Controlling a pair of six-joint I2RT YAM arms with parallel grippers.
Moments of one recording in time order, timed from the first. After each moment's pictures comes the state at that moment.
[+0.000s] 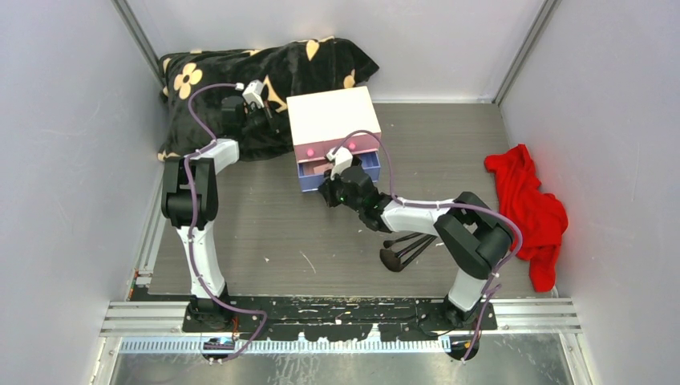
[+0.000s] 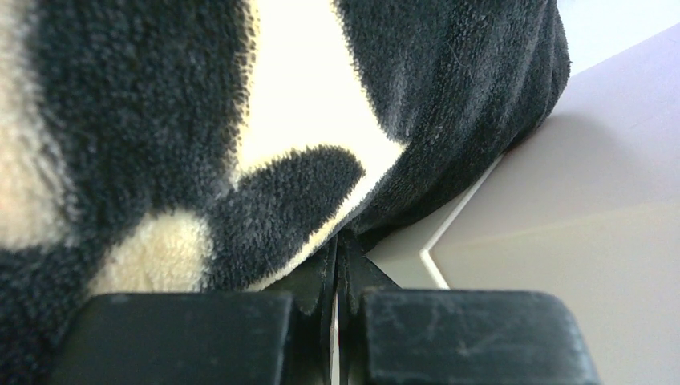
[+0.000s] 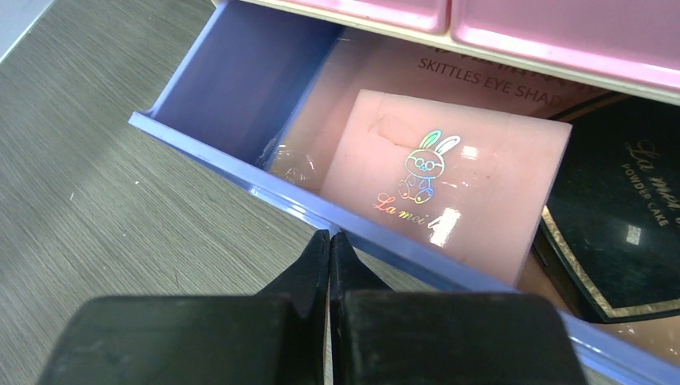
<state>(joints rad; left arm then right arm) -0.08 2.11 1.47 0.35 0.65 -0.44 0.79 1.73 0.91 0.48 0.08 0.27</state>
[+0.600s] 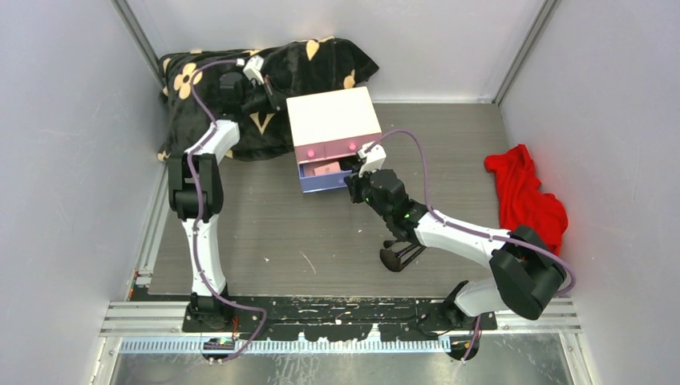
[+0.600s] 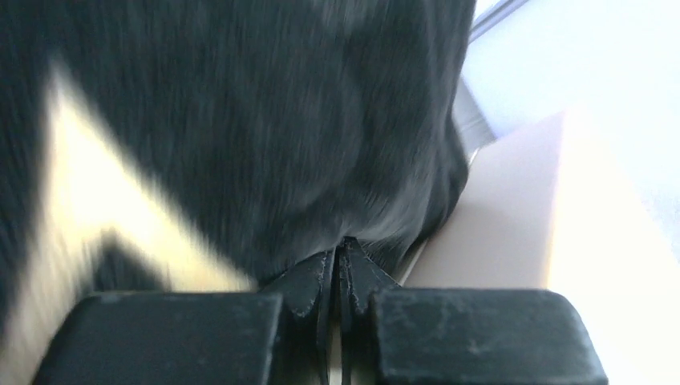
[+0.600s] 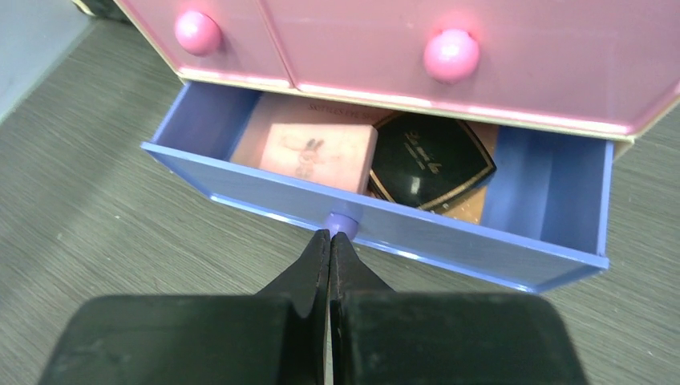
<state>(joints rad) -0.07 2.18 1.73 0.22 0.73 -0.49 0.76 1.37 0.74 0.40 0.21 0.24</state>
